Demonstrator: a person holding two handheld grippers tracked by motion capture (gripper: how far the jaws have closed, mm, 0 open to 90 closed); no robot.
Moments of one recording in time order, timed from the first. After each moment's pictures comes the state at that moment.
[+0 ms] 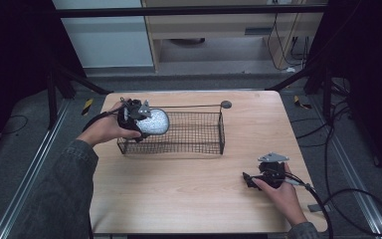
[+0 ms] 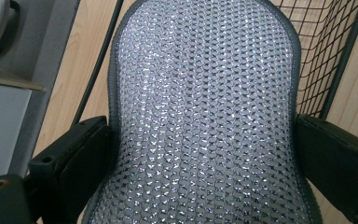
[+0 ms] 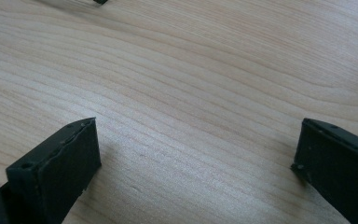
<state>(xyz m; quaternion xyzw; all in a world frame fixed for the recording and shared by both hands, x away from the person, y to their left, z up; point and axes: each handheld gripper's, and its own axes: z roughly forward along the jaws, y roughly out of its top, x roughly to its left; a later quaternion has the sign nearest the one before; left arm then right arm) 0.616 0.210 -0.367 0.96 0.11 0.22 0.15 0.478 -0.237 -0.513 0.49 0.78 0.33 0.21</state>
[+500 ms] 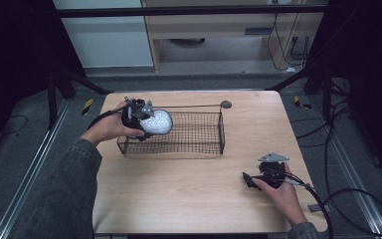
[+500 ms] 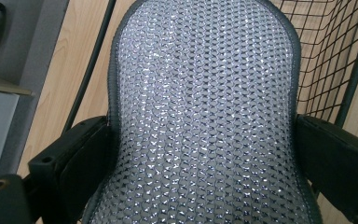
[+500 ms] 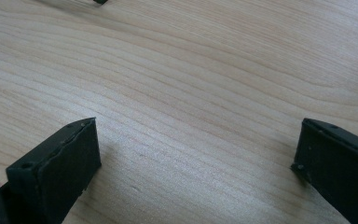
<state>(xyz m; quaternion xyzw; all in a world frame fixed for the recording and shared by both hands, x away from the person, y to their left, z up) 0.628 0.203 -0.375 0.96 0.10 0.20 0.16 0.478 -0.237 -0.513 0.49 0.78 0.33 0.21</state>
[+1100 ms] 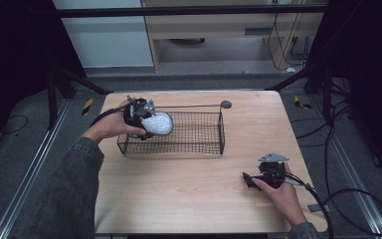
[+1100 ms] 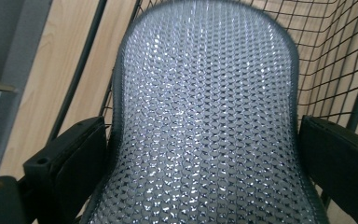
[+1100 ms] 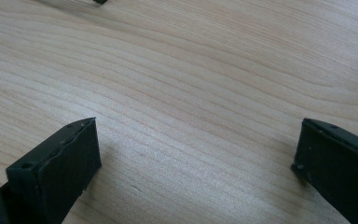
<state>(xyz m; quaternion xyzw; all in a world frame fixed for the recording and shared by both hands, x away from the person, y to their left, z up) 0.638 0.200 -0.381 0.96 0.11 0.18 0.16 0.478 -0.237 -0.513 0.49 0.78 0.33 0.21</state>
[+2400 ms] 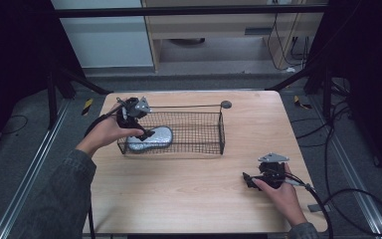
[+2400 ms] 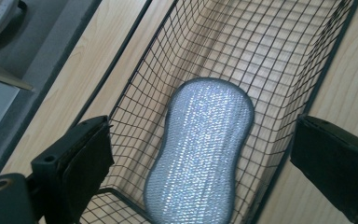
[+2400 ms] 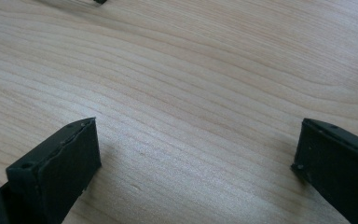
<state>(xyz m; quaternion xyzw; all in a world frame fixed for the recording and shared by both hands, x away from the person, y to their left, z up) 0.600 0.208 -0.358 0.93 0.18 0.21 0.24 0.477 -0.237 -0.513 0.49 0.78 0.33 0.21</state>
